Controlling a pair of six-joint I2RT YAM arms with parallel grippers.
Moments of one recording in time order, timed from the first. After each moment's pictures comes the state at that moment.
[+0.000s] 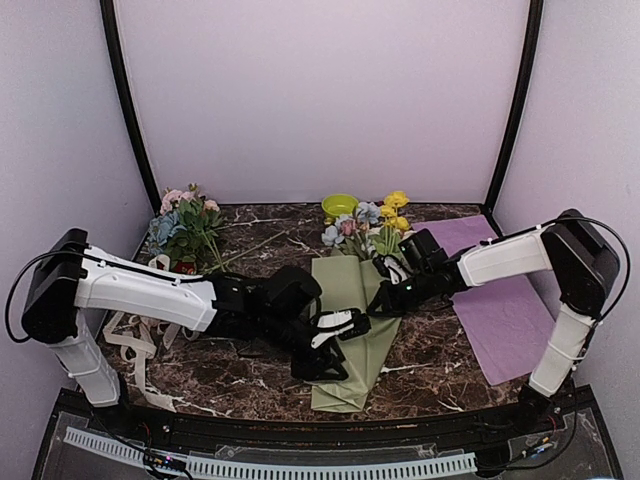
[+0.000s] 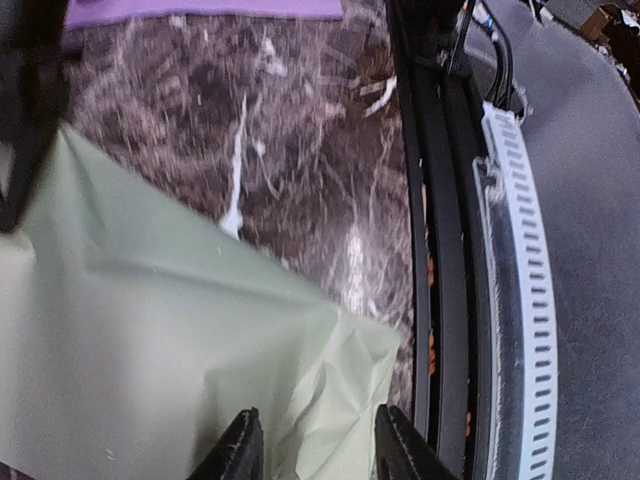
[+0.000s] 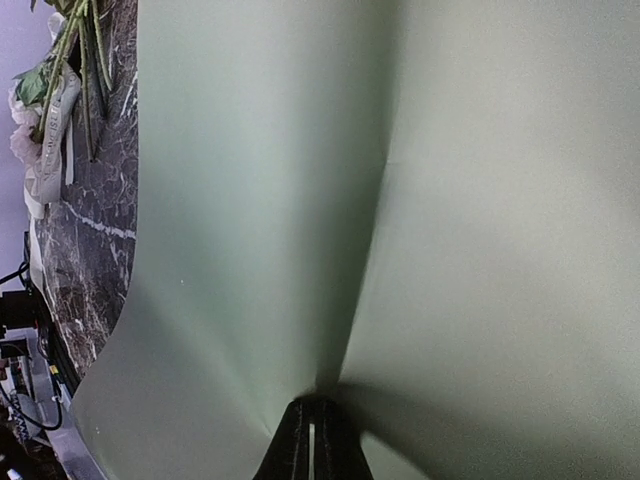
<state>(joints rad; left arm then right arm) -1.14 1.71 1.04 -0.20 0.39 0.13 0.63 1.76 0.92 -0.13 -0.46 0.46</state>
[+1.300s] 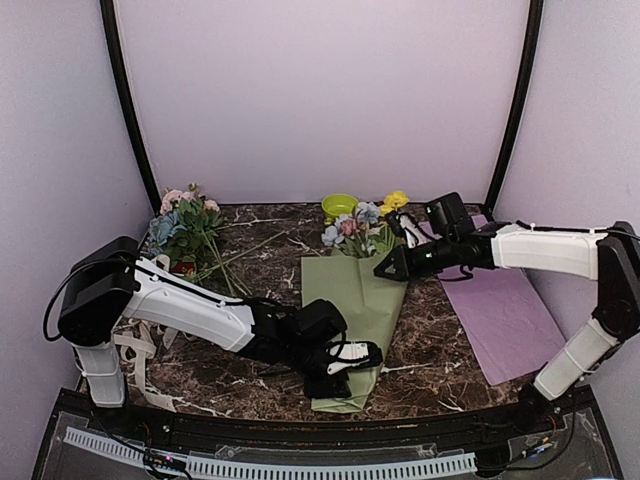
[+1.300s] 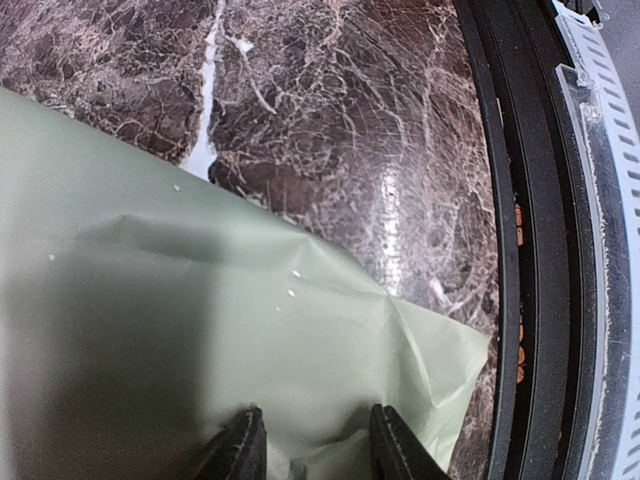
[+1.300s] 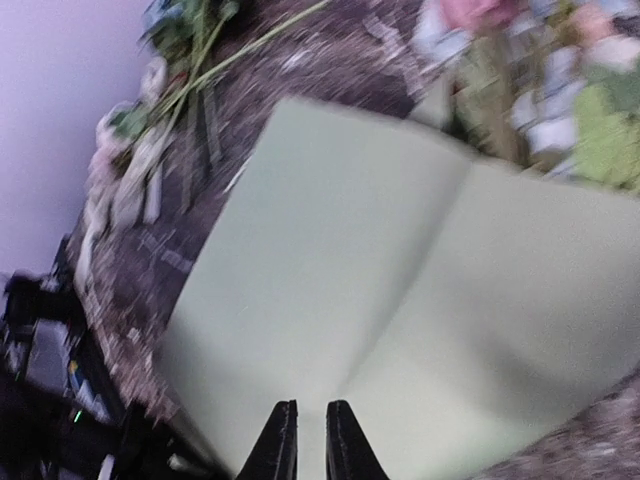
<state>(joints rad) -1.22 1.91 1.11 -0.19 0.24 0.20 0.54 1.57 1.05 -0.26 -0.43 0.31</state>
